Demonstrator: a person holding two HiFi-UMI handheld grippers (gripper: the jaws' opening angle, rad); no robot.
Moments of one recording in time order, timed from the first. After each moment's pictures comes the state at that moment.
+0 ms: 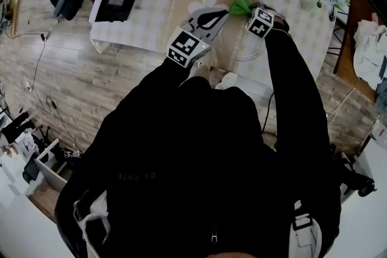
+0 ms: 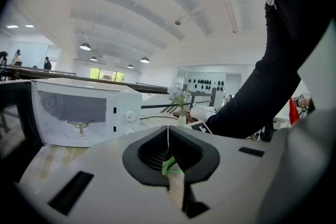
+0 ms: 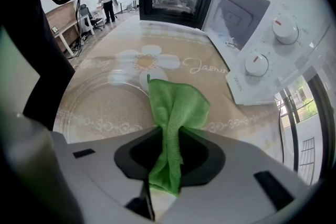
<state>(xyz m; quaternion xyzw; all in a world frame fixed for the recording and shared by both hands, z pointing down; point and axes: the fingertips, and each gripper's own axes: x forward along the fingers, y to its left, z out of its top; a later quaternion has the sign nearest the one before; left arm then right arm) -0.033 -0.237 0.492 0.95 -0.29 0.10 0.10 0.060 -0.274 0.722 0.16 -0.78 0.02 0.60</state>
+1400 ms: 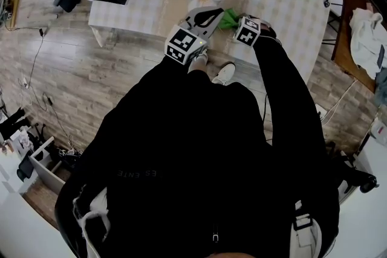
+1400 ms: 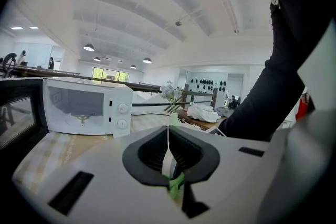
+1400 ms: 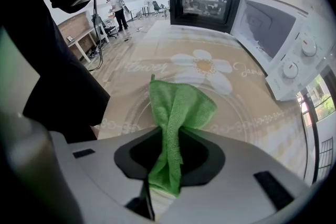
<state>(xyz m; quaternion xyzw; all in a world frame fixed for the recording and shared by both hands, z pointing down) -0.030 -0.162 0.497 0.94 -0.30 0.10 0.10 0.023 -0.136 0.727 0.10 -0.80 0.06 0.59</state>
